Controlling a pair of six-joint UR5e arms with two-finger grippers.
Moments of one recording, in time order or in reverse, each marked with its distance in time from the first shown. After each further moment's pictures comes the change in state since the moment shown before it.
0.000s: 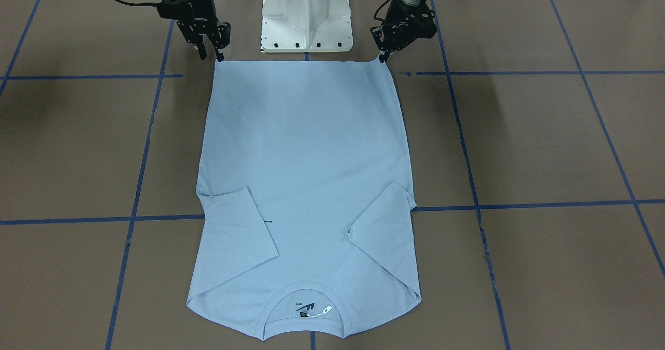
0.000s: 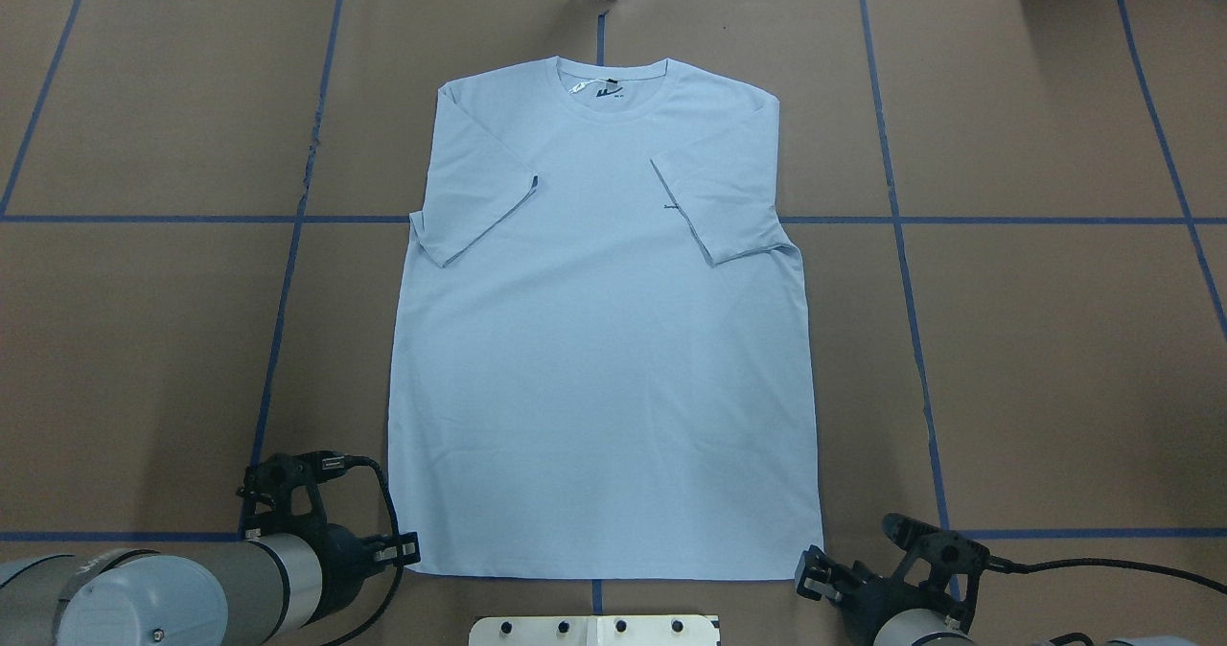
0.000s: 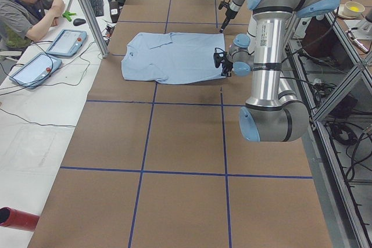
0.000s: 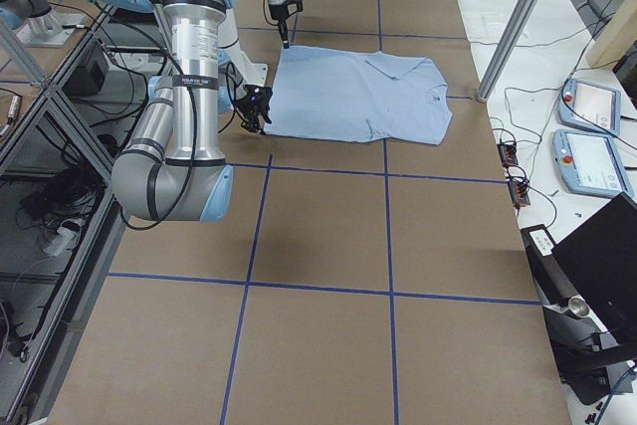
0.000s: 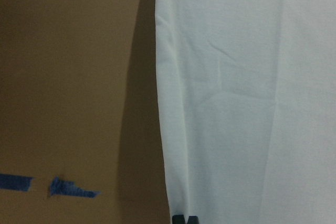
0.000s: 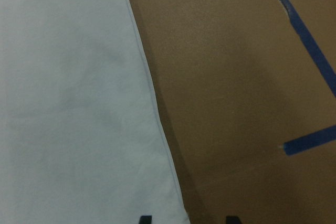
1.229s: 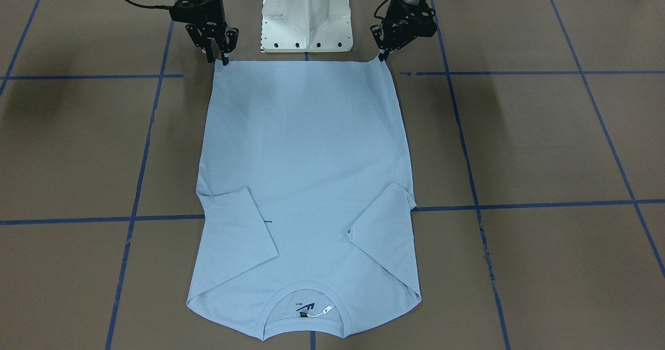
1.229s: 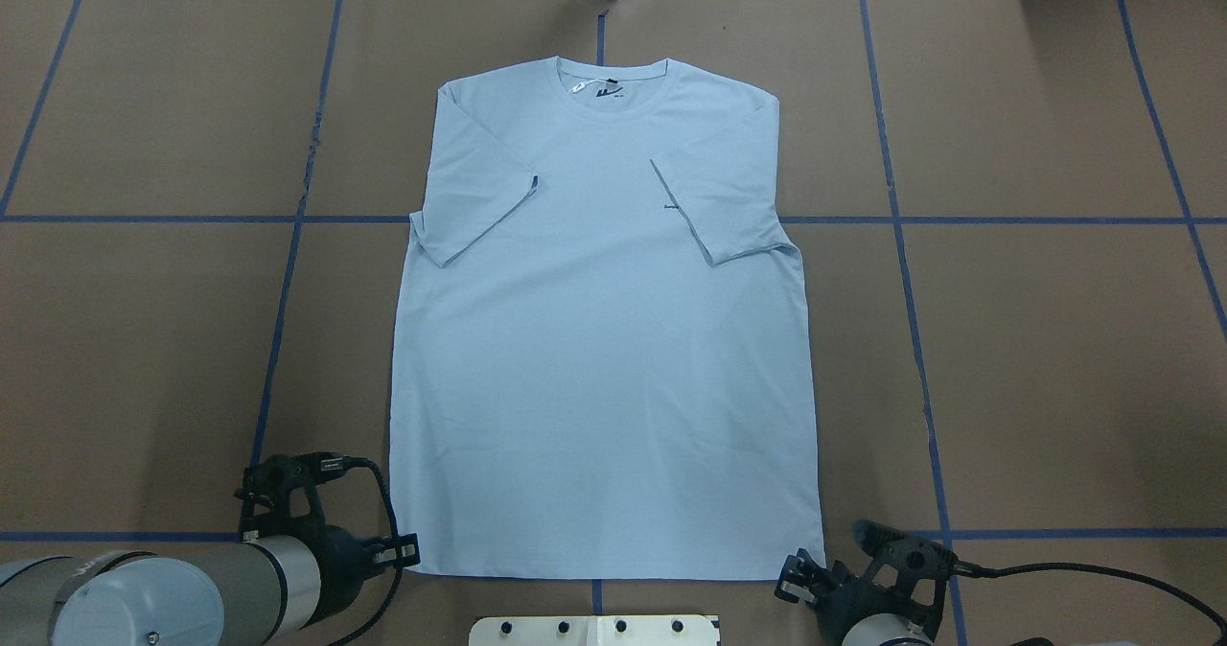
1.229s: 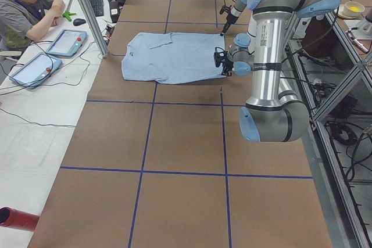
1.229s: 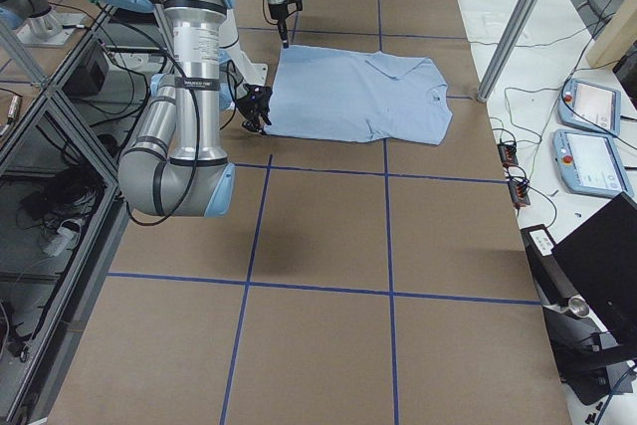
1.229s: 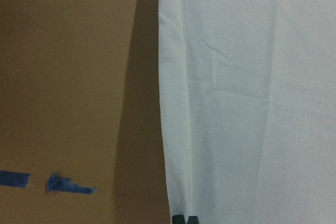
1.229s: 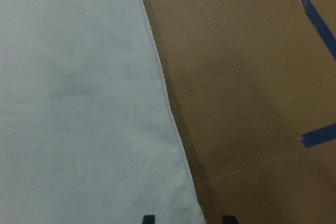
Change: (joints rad) left arm 0.004 0.003 -0.006 -0.003 0.001 -0.002; right arm 0.001 0.074 -0.045 -0.082 -0.008 -0.005
